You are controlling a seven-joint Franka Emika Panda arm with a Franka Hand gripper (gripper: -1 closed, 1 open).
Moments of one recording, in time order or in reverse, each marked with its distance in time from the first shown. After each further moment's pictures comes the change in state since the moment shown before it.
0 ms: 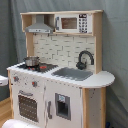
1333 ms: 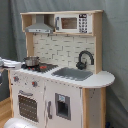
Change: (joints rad) arm -0.173 0.044 -0.175 0.002 0.003 0.148 -0.286
